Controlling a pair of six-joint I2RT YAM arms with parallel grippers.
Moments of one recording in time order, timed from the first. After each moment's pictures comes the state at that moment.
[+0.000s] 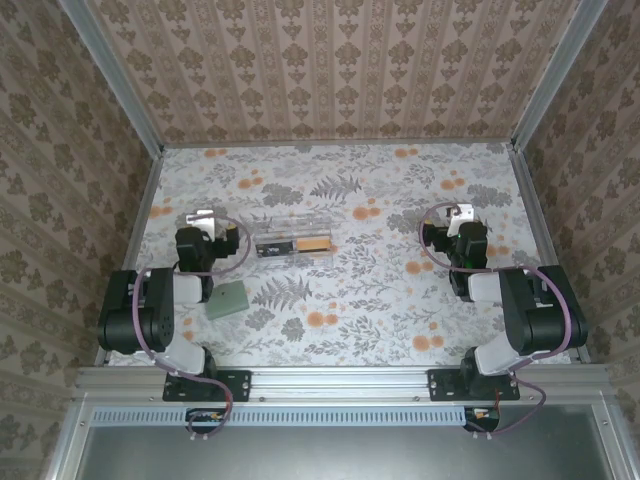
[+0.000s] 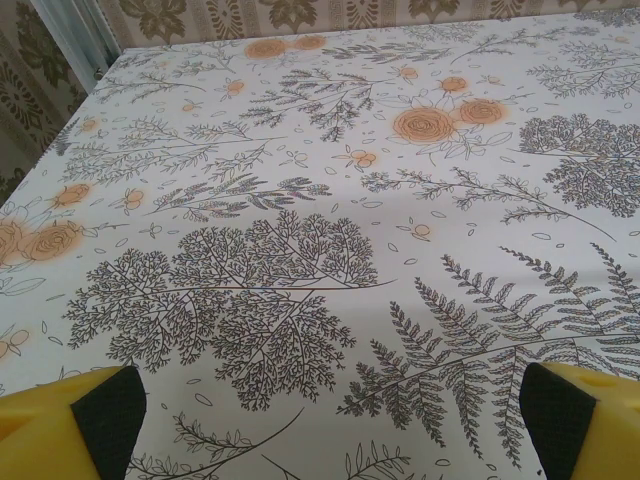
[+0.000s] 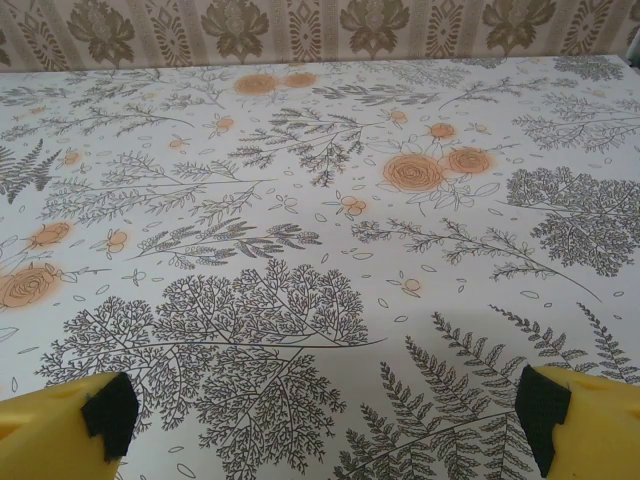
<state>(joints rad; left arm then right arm) -0.01 1.54 0.39 0.76 0.00 0.07 0.00 1.53 0.39 0.77 0.04 0.03</state>
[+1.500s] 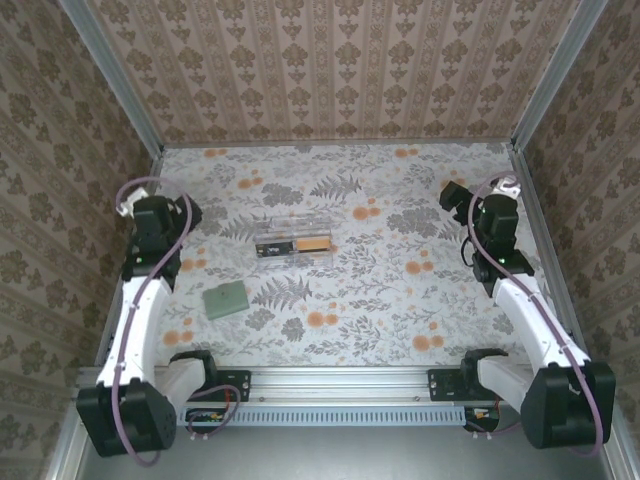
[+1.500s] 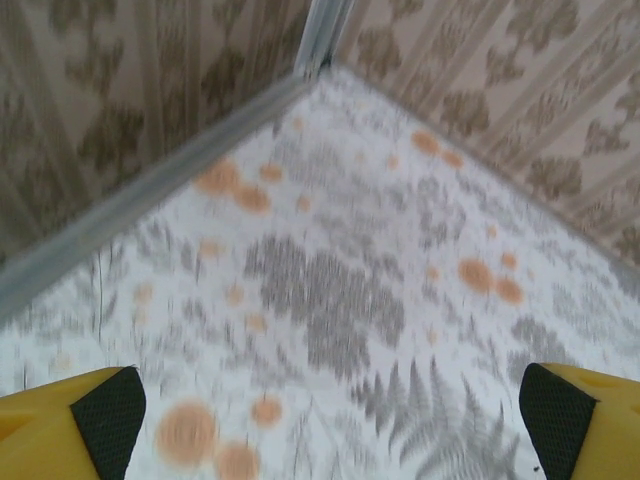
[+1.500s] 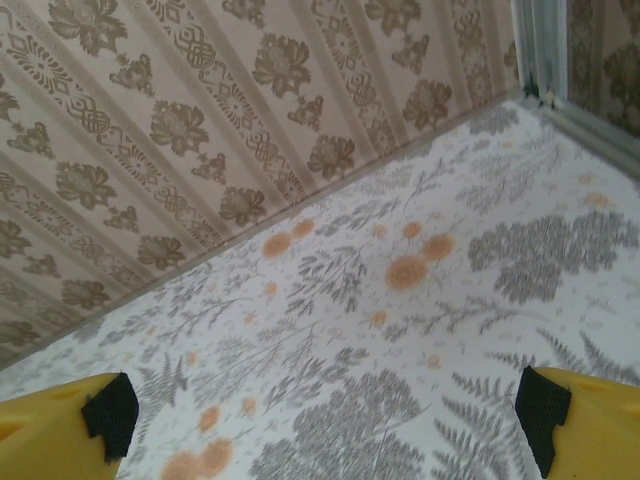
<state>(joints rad) 0.04 0.96 0.80 -0.41 -0.20 -0.56 0.00 1.02 0.68 0.02 0.14 0.51</state>
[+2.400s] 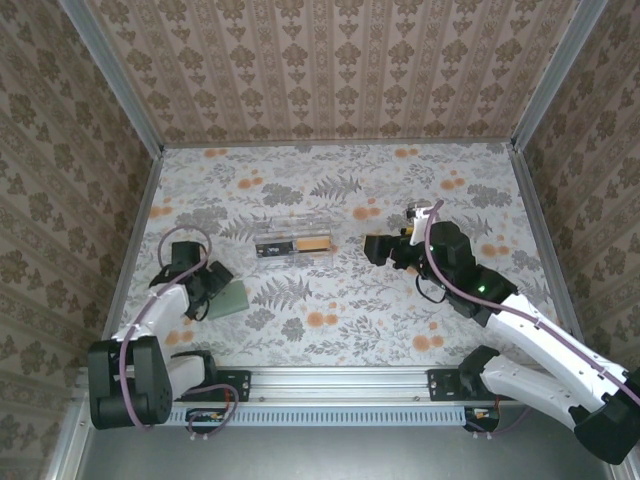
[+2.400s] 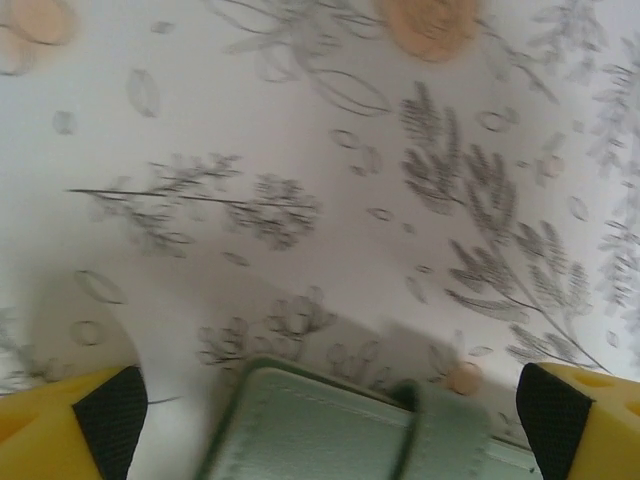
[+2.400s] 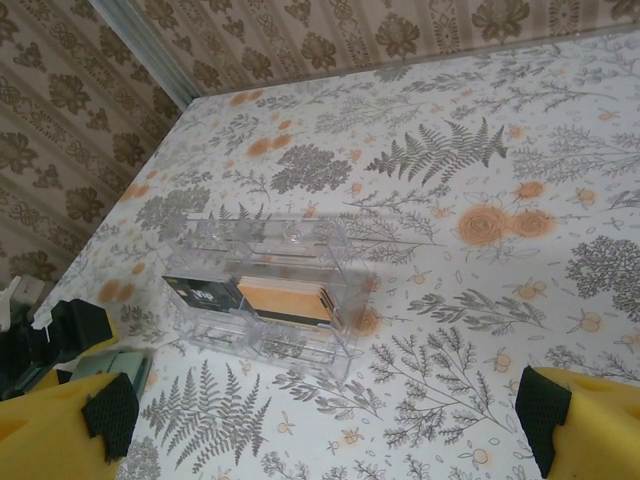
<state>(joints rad) 0.00 1.13 0.48 -0.49 0.00 -0.73 0.62 0.89 0.74 -0.26 0.08 0.46</state>
